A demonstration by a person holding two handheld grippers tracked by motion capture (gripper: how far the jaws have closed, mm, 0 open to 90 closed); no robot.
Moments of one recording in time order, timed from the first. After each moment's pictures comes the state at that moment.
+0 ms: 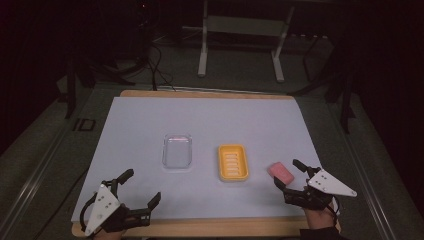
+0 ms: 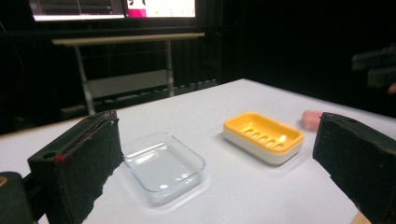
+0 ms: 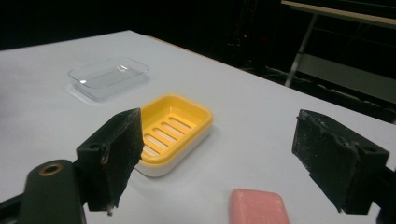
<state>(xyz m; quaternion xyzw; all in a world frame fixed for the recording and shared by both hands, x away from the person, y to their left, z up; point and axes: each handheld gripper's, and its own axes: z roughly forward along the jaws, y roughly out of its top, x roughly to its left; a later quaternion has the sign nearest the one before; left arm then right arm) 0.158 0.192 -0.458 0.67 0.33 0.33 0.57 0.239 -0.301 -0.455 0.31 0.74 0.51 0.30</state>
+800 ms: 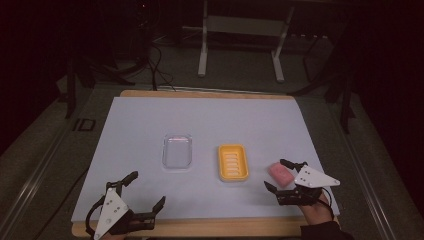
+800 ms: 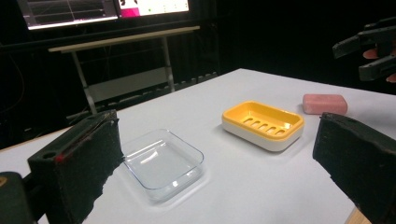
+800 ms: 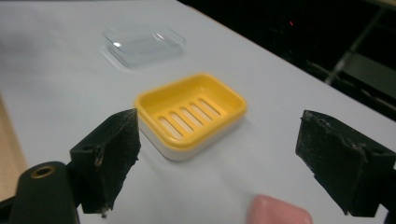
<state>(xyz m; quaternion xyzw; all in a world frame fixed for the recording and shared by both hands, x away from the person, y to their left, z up) 0.158 0.185 -0.462 0.69 0.32 0.34 0.56 0.258 -0.287 -0.461 0.23 0.81 0.48 0.25</state>
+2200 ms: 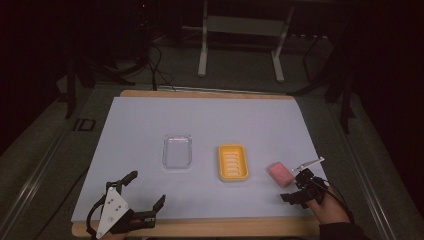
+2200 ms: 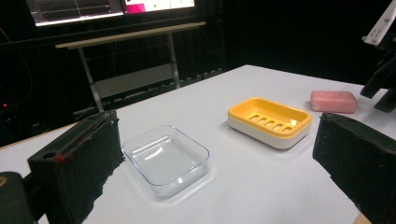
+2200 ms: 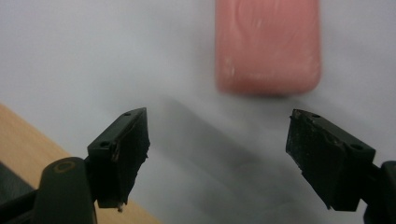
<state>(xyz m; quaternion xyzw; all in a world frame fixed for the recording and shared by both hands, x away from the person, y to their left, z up) 0.159 0.184 -0.463 0.68 0.33 0.35 0.55 0.290 -0.318 -0.488 0.45 0.87 0.18 0.05</state>
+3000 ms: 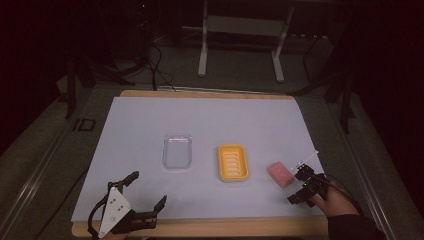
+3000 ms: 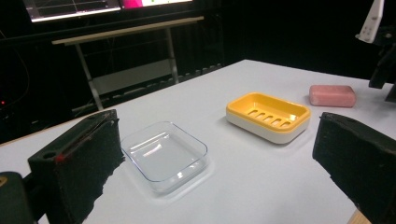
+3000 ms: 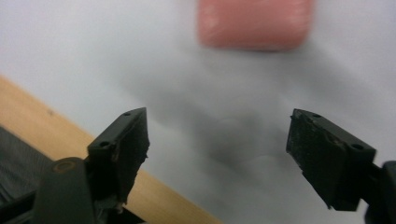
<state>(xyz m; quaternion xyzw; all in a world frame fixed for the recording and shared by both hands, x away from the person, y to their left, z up) 0.160 0.182 -0.463 0.69 0.33 0.34 0.54 0.305 -0.319 -0.476 0.45 0.89 0.07 0.01</state>
